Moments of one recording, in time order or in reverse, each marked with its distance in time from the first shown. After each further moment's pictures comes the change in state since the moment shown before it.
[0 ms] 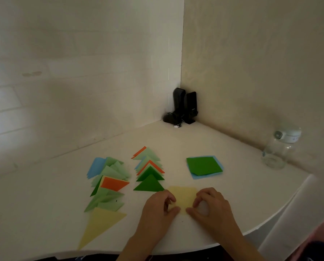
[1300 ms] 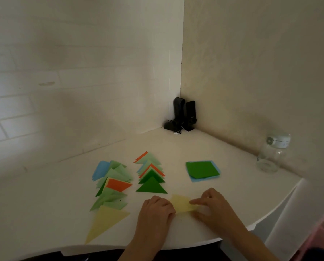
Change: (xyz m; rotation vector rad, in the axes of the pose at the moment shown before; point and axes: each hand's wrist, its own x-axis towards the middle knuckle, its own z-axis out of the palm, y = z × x) left_hand -0.023 0.006 -0.010 0.503 0.037 0.265; right_hand -0.003 -0.013 -0.037 -0.083 -0.248 -0.038
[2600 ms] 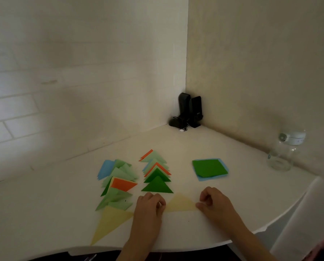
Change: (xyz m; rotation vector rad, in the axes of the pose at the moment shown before) left_hand 0.001 -0.022 -0.004 -0.223 0.015 -0.352; right_hand 0.025 0.006 0.025 0.218 0.104 0.104
